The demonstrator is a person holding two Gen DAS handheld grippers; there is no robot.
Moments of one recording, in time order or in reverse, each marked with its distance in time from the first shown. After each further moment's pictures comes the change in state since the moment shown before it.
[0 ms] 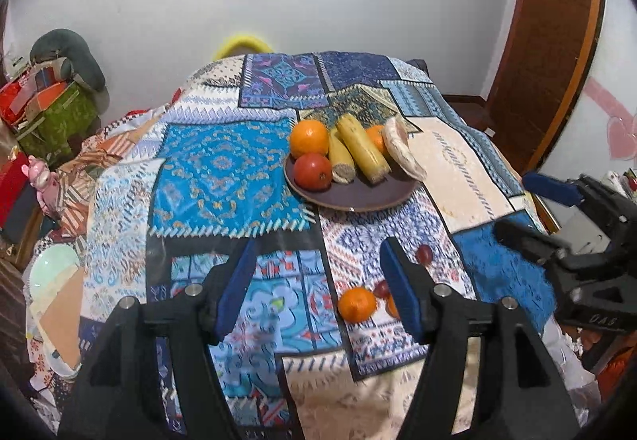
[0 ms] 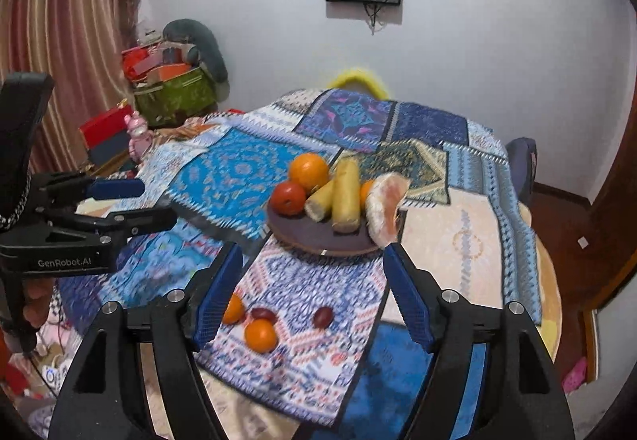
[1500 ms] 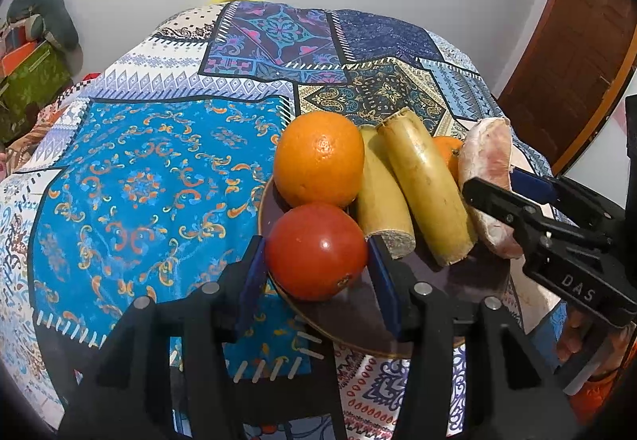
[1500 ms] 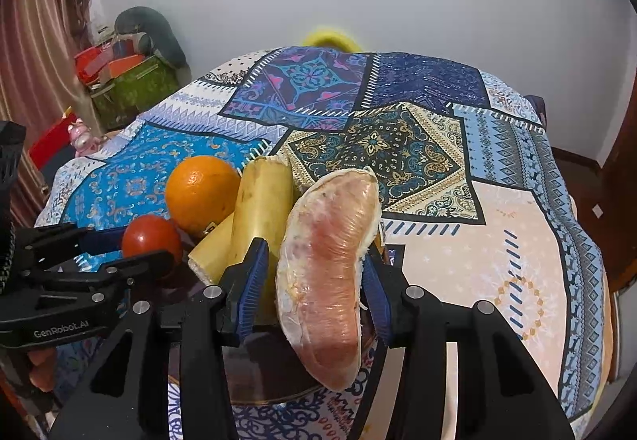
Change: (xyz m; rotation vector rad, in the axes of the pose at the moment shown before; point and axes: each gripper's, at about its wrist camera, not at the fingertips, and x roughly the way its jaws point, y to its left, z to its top) left arm 0.204 0.029 0.066 -0.094 0.095 -0.040; right arm 0.167 -0.078 0.037 0.104 0.093 -0.019
